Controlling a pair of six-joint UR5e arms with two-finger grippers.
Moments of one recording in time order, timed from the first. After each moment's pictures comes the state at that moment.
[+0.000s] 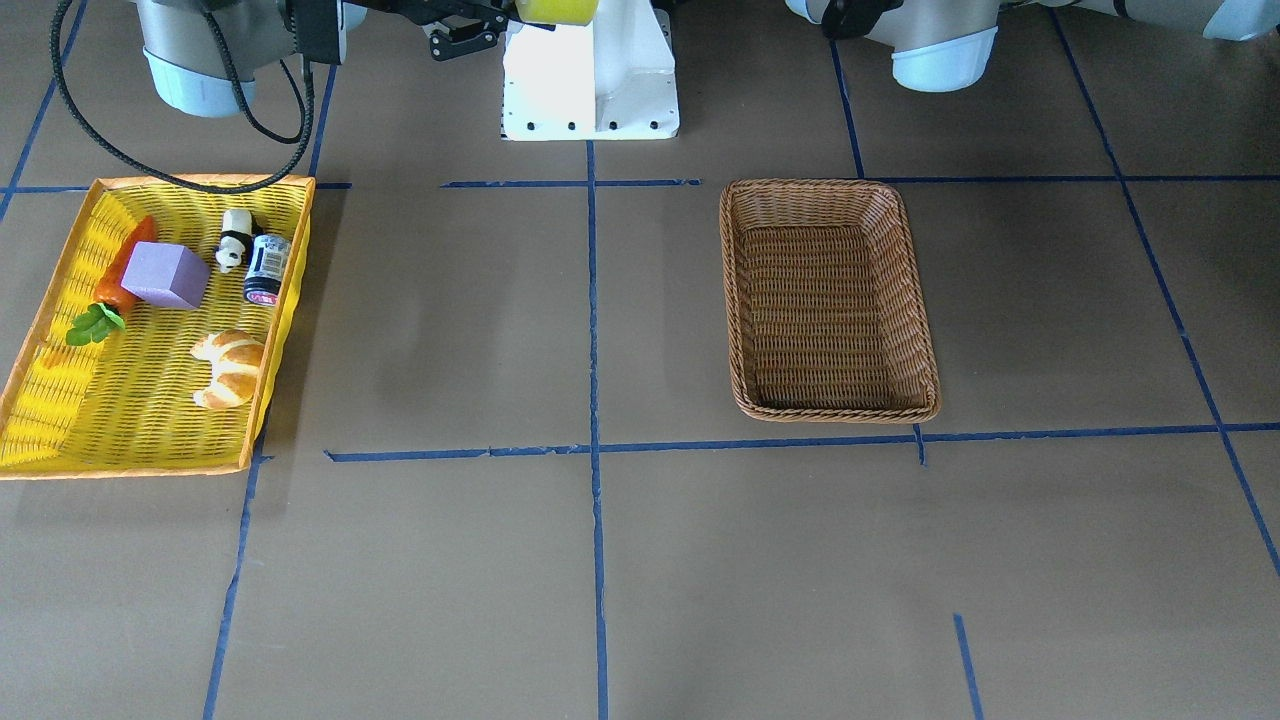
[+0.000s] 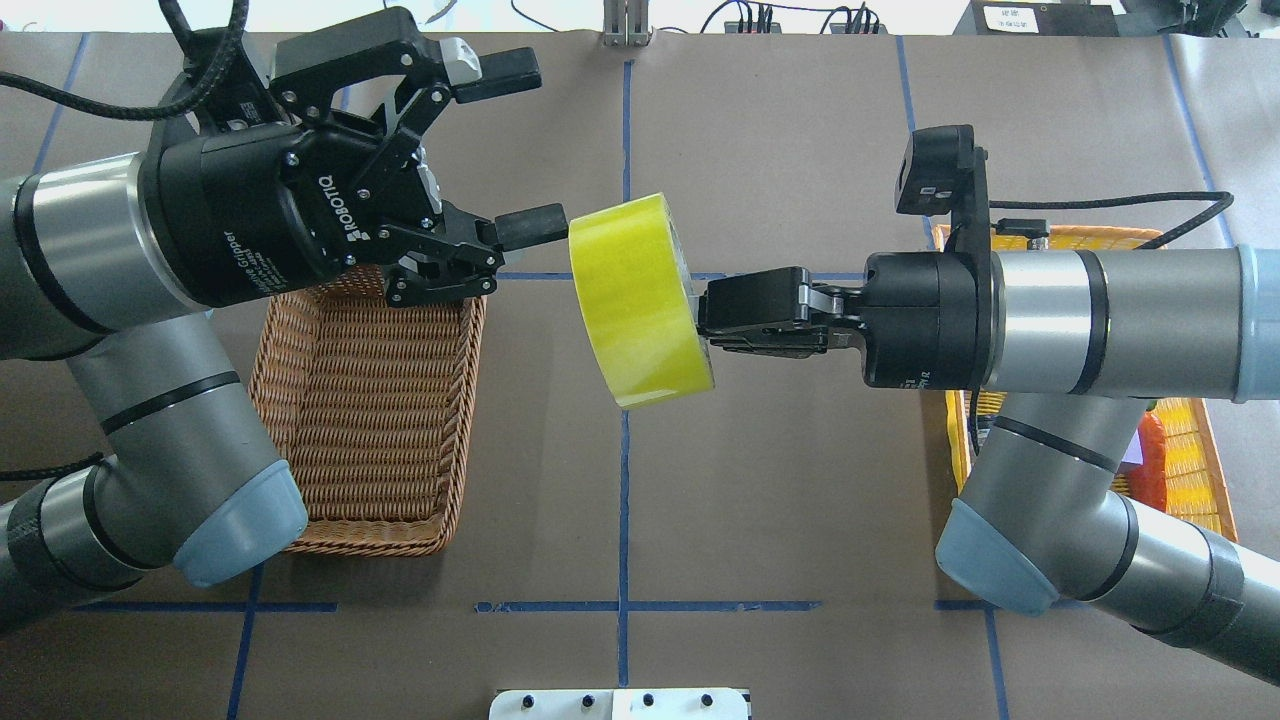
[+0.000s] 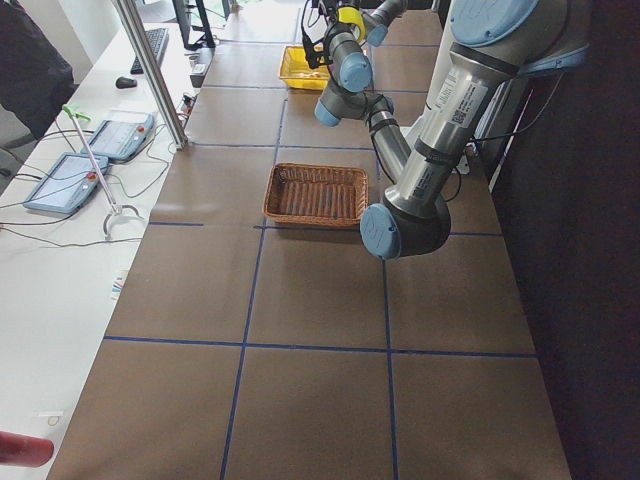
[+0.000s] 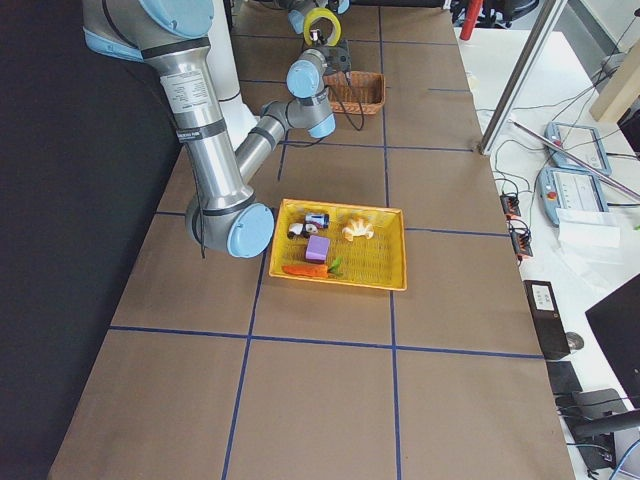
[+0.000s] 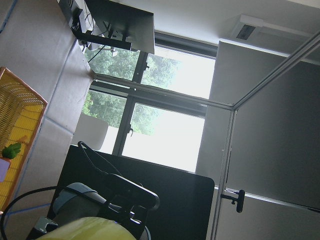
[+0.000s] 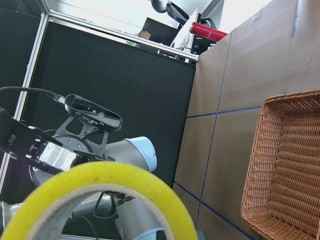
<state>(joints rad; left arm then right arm) -0.65 -2.08 -1.95 -3.03 -1.76 -2.24 0.60 -1.18 1.96 -0.20 1.95 1.68</state>
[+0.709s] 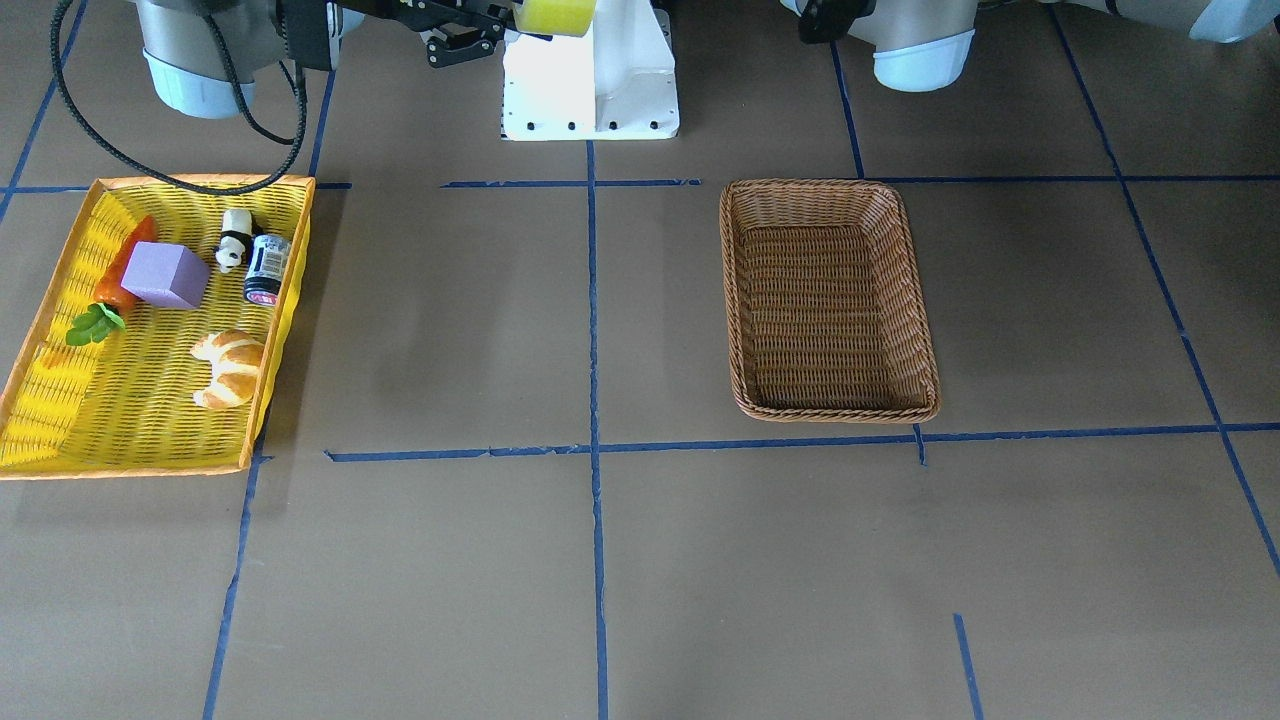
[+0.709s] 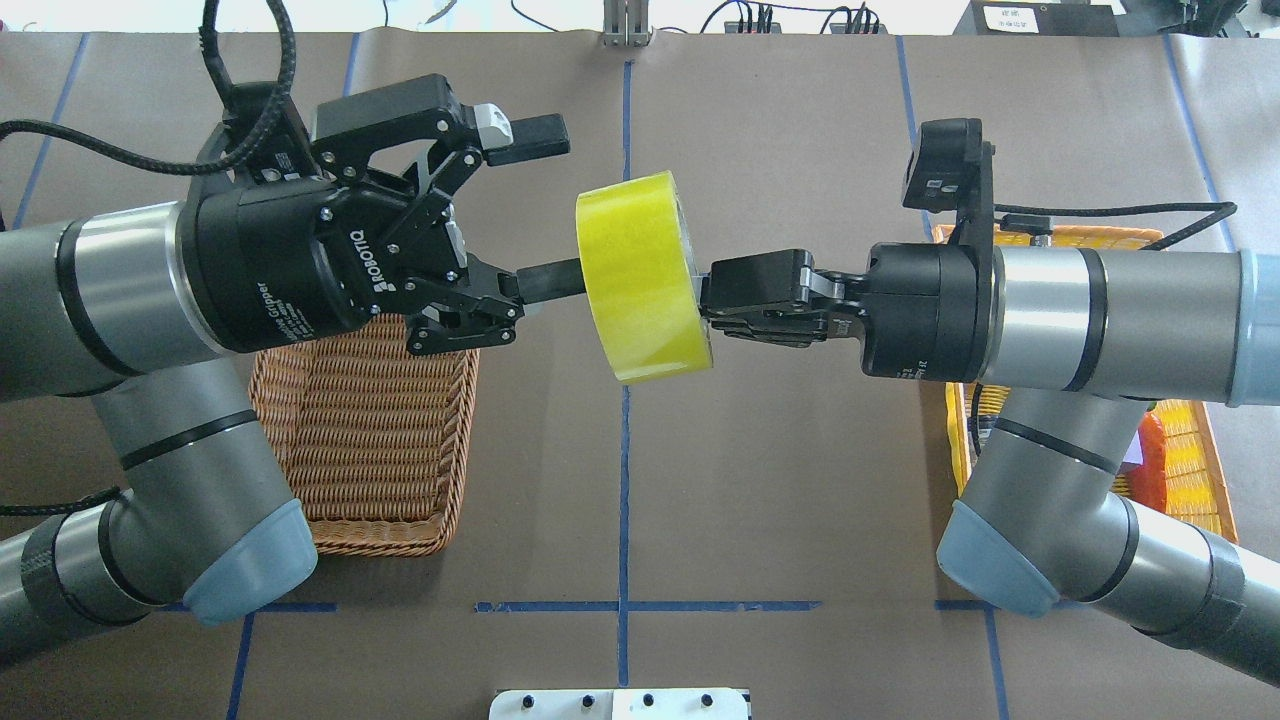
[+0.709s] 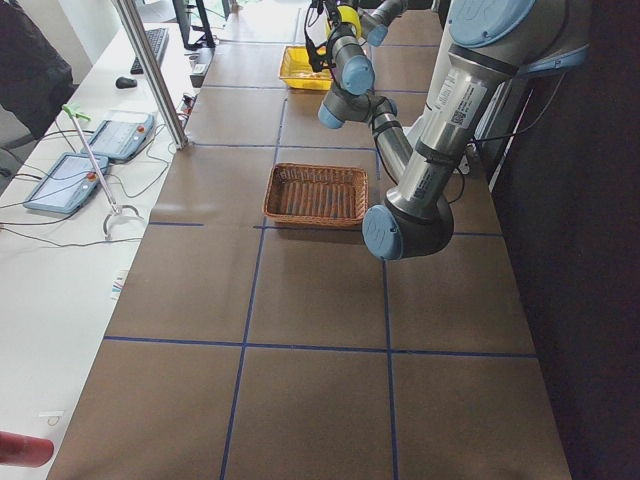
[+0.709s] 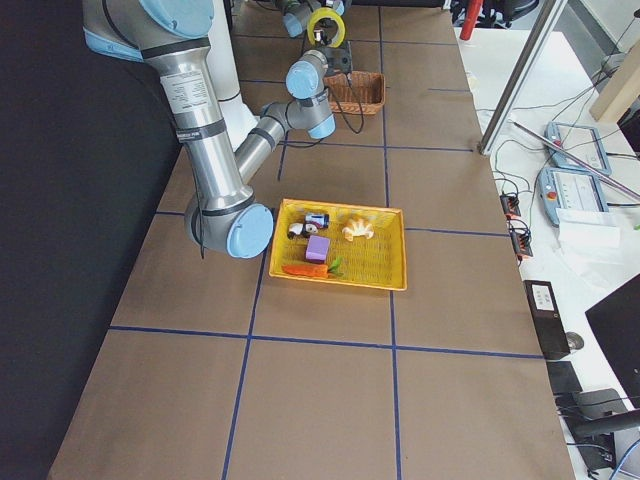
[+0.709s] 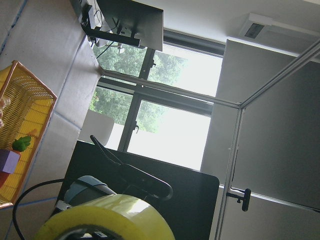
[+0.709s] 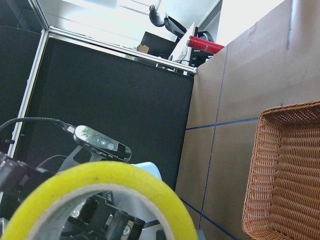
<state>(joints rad) -0.58 -2.08 -1.95 -3.03 -1.76 -2.24 0.60 -1.19 1.96 -0.20 1.90 1.69</state>
